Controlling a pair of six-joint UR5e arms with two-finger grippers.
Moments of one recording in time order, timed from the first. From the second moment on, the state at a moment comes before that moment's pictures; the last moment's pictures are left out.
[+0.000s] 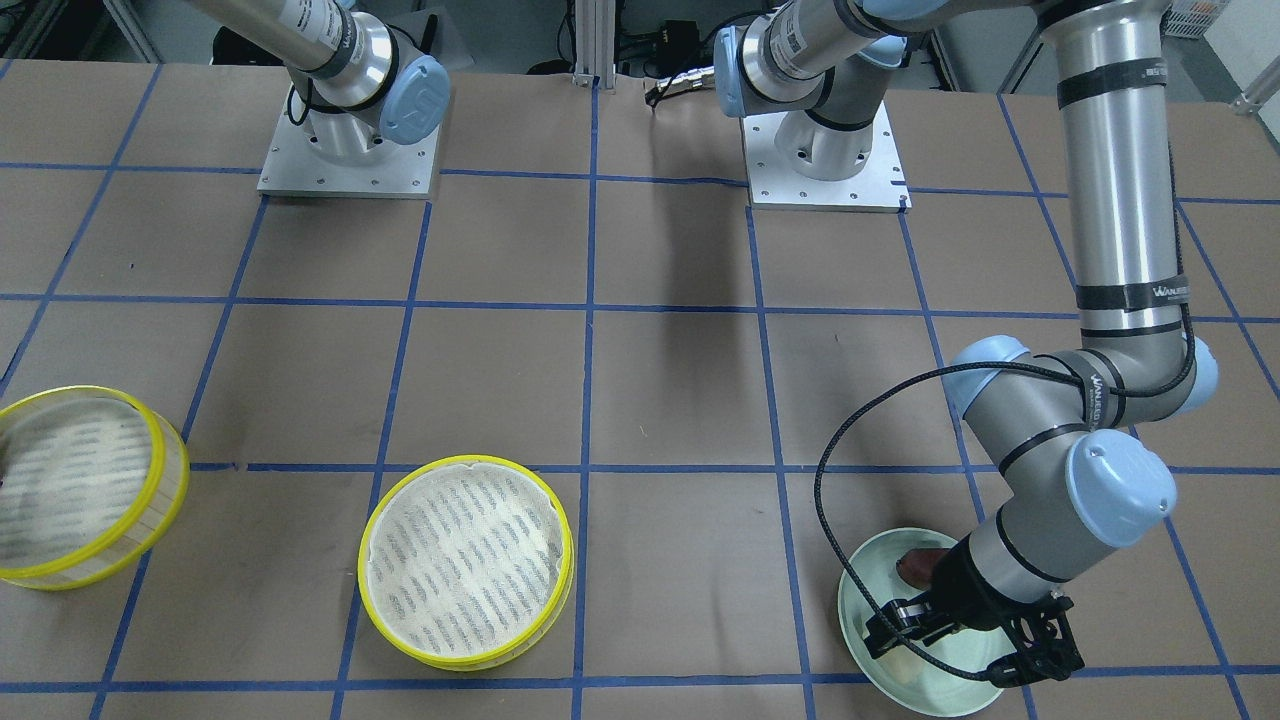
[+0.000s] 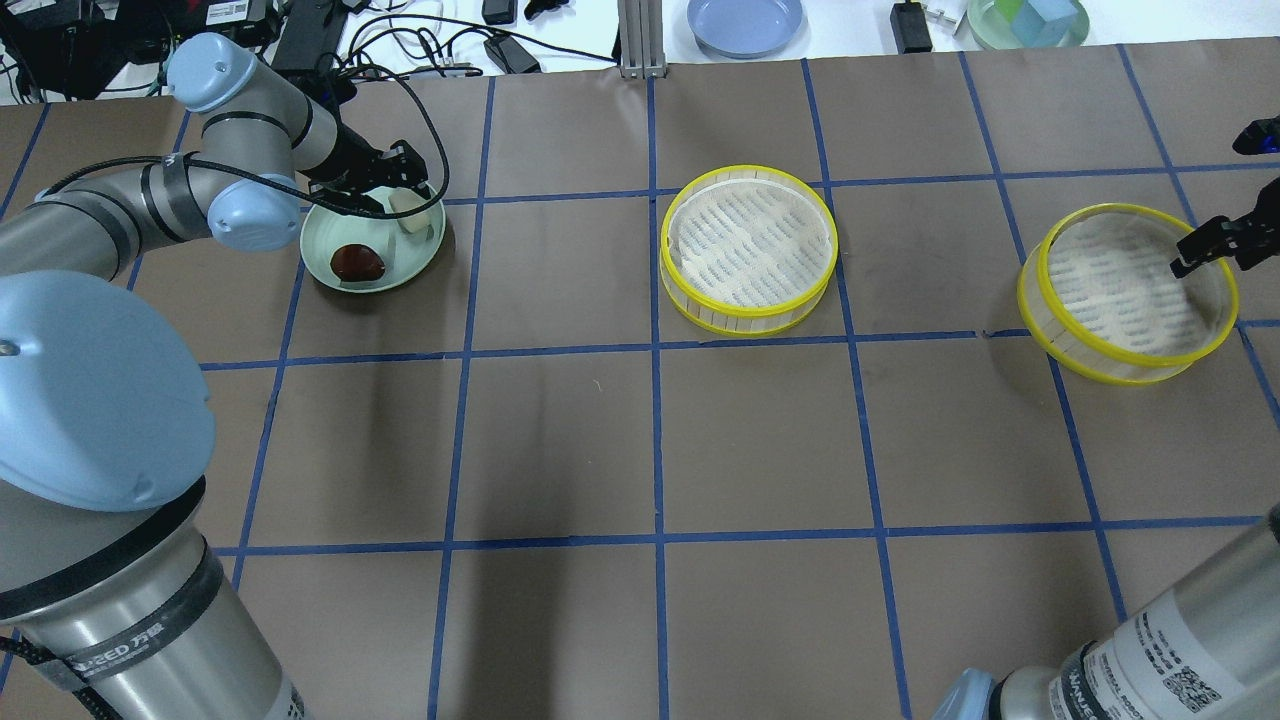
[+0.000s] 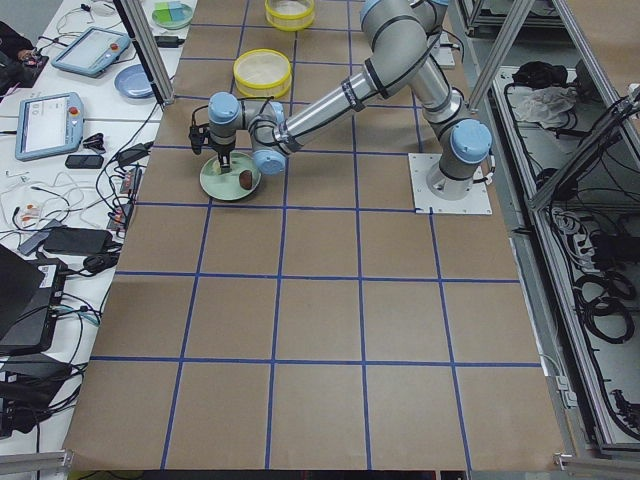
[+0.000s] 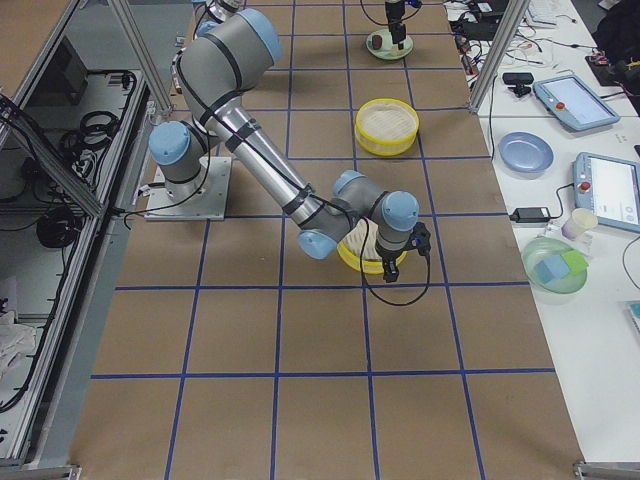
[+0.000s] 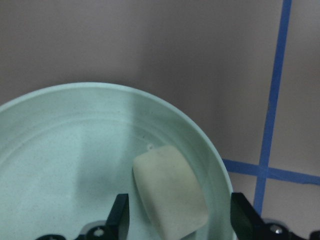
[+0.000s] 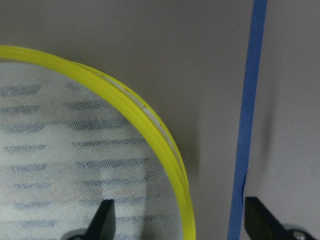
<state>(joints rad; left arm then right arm) -1.36 -2.24 -1.50 -0.78 1.30 -0.04 0.88 -1.00 1.56 -2.14 -1.49 -0.80</state>
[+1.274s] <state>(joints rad) -1.54 -2.07 -1.50 -0.77 1.29 -0.45 0.87 -1.01 1.56 -2.13 -1.51 -0.80</state>
